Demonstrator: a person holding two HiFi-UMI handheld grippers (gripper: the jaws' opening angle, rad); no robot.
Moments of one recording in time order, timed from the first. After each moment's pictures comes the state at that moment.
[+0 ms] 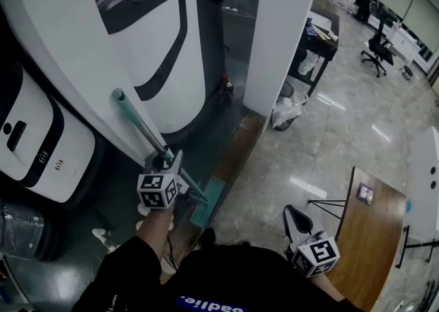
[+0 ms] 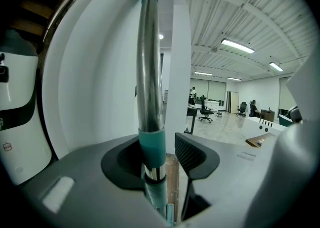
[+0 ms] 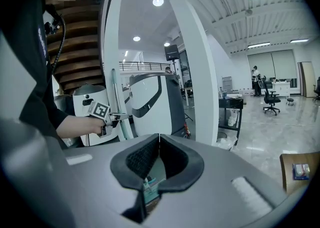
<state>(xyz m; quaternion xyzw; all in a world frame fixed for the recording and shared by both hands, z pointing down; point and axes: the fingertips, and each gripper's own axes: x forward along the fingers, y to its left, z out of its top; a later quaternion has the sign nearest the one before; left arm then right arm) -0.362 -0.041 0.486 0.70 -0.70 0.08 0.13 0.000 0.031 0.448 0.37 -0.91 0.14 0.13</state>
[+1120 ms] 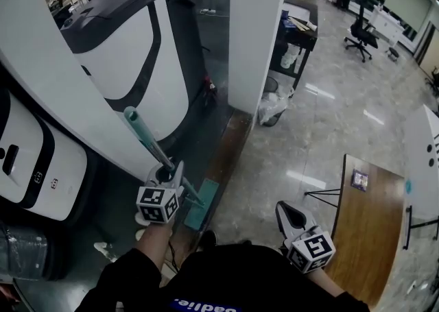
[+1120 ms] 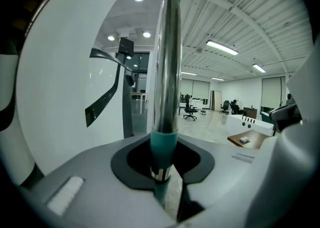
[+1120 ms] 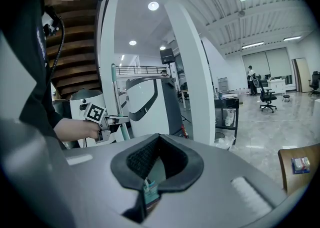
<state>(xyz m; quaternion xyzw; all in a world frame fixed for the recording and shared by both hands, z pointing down) -0.286 -0.044 0.474 0.76 -0.63 0.09 0.13 0.018 0.029 0.446 0.39 -0.90 0.15 0.10</state>
